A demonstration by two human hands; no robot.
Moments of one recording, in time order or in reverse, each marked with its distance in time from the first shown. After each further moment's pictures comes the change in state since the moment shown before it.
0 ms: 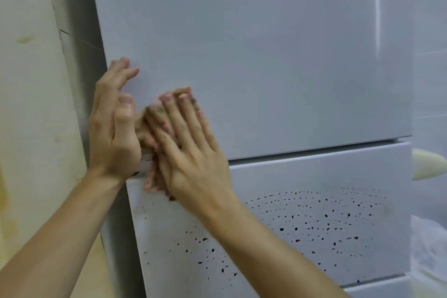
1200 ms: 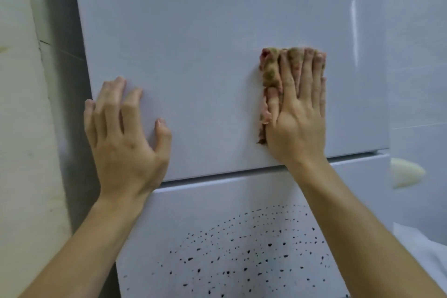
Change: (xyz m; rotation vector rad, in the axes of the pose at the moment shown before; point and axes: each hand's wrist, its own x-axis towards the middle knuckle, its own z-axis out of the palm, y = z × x) left_hand -0.013 0.007 0.042 0.588 0.166 0.062; right_hand 0.028 0.151 -0.089 -0.294 0.133 0.348
